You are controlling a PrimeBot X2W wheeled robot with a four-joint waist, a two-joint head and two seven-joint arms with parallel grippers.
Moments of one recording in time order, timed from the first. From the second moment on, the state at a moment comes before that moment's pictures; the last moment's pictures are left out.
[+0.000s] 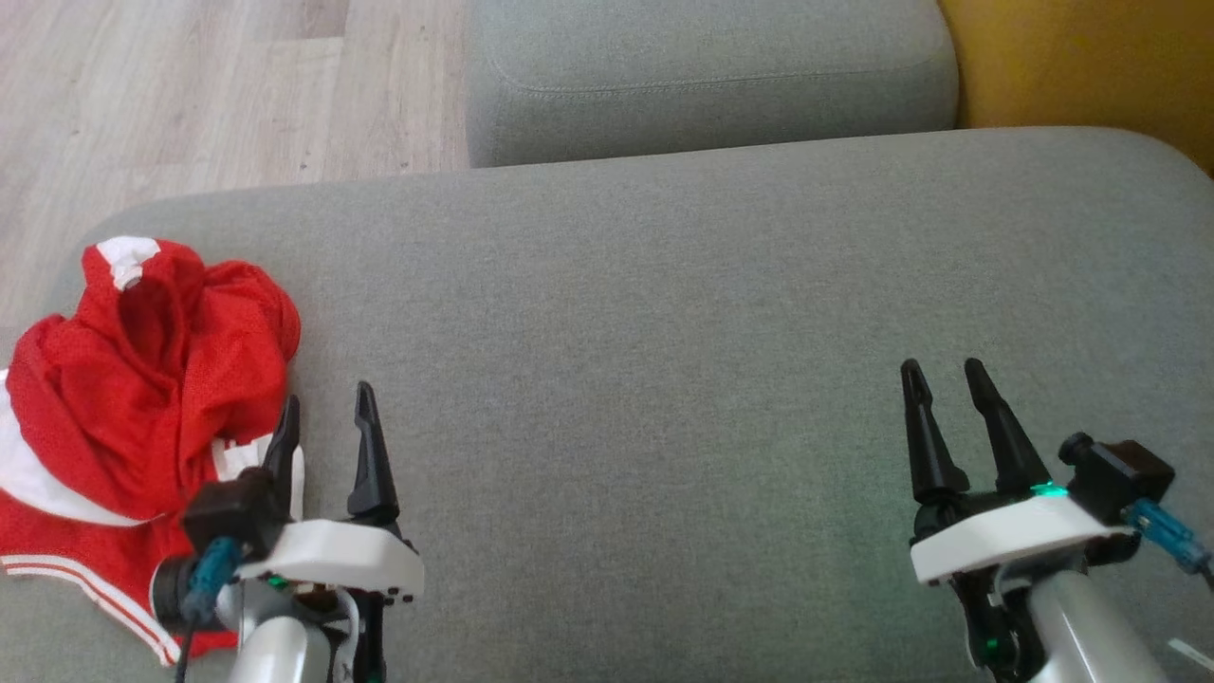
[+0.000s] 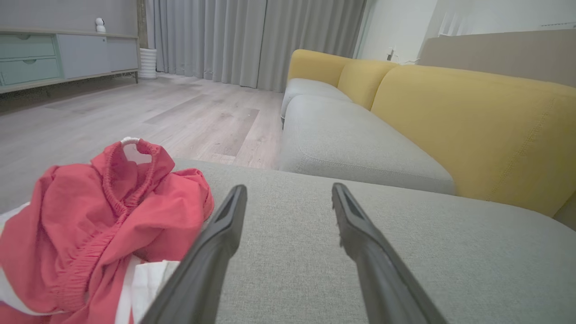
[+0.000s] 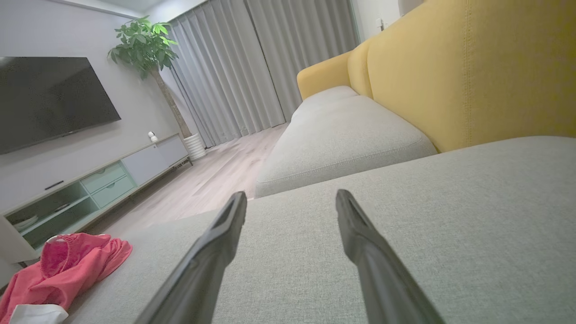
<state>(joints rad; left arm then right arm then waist) -0.03 0.03 -0.16 0.16 -0.26 0.15 -0.22 -0.10 -0.15 0.18 0.31 0.48 0.13 -0.21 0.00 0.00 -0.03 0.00</state>
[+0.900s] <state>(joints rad) -0.03 0.04 -0.18 0.16 -0.12 0.18 -0.25 -0.12 -0.17 0.22 0.32 0.39 0.13 -0.25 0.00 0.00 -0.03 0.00</state>
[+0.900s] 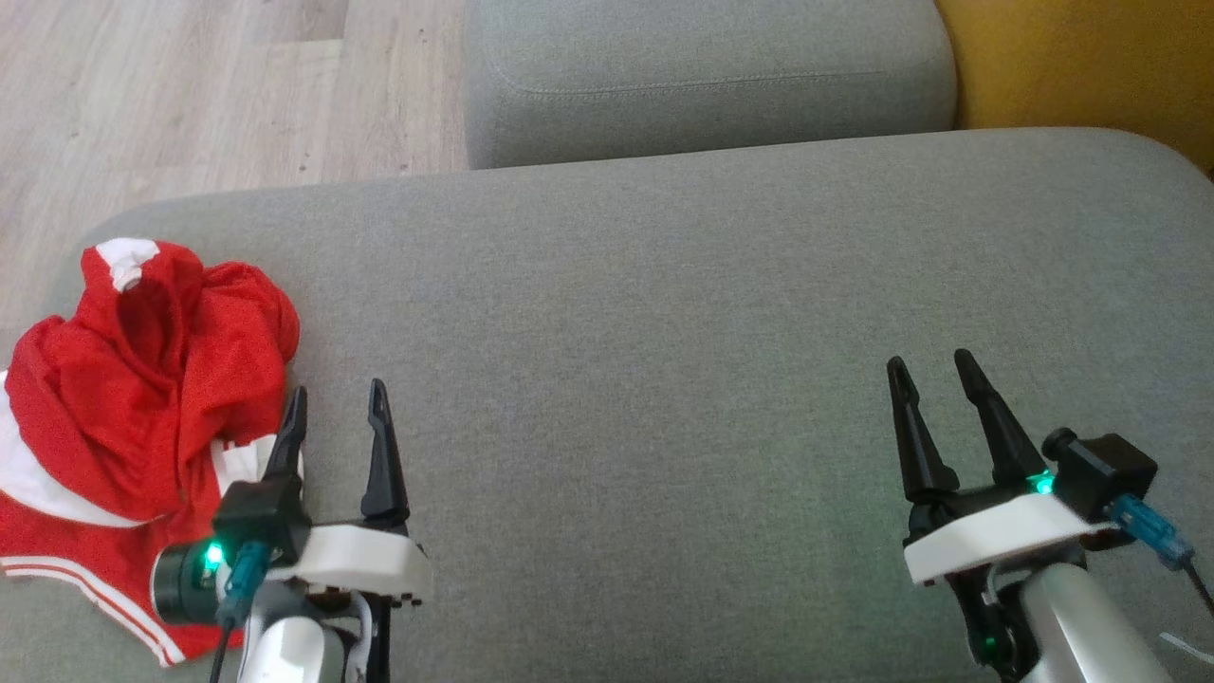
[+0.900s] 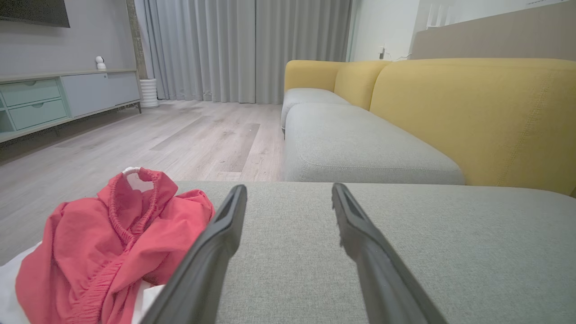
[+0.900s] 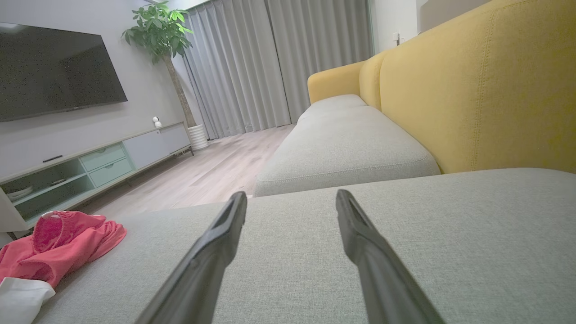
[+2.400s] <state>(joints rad) -0.02 0.04 -0.06 0.18 -0.11 0.13 -0.25 -0.11 -0.15 0.28 0.27 0.39 0.13 -0.25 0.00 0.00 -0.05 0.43</state>
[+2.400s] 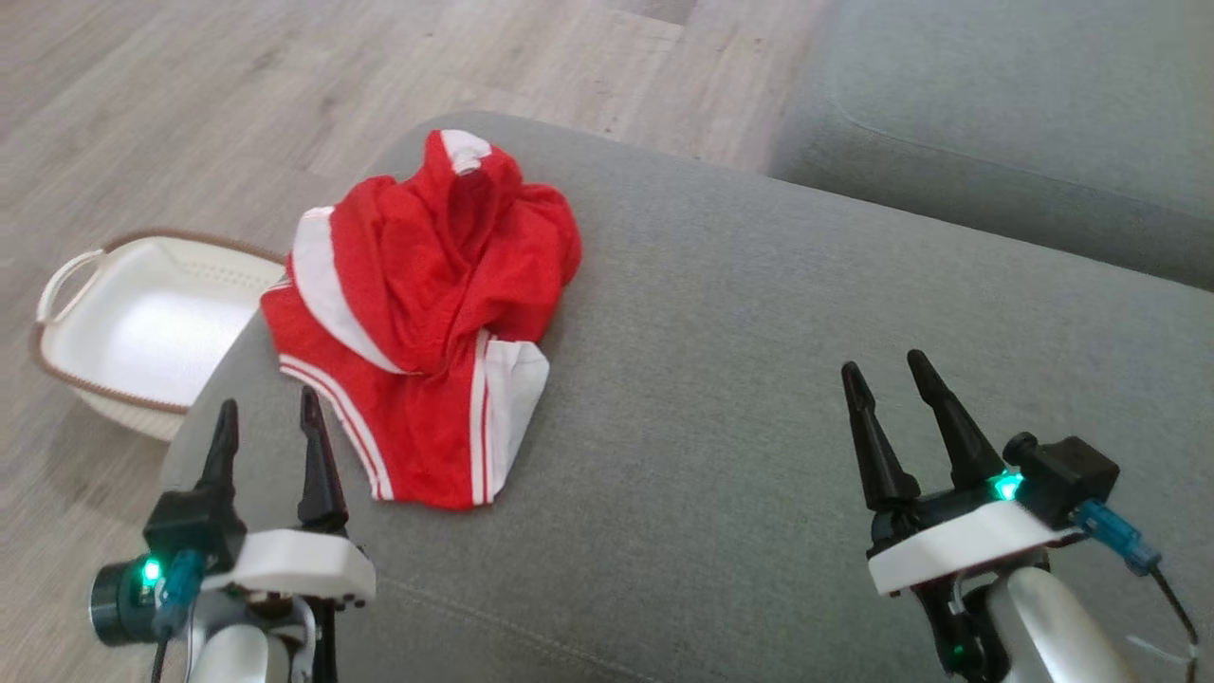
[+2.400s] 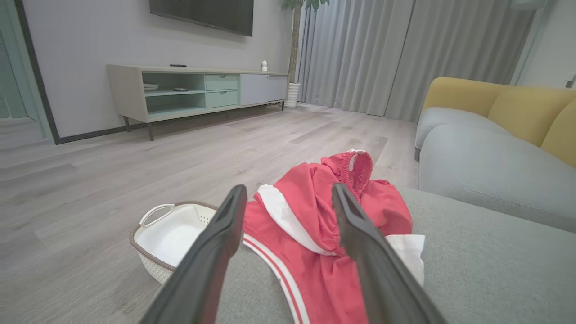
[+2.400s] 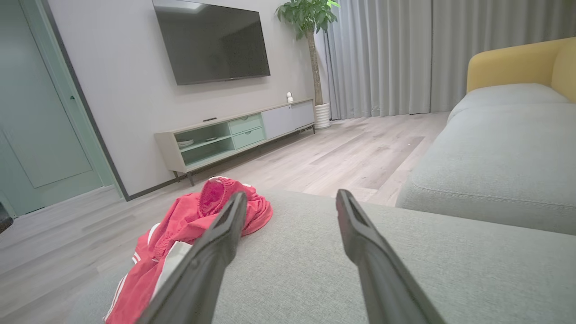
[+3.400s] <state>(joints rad) -0.61 0.16 -0.04 0.40 -0.28 0.03 0.34 -0.18 -0.24 0.33 0.18 0.43 0.13 -0.25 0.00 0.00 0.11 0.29</state>
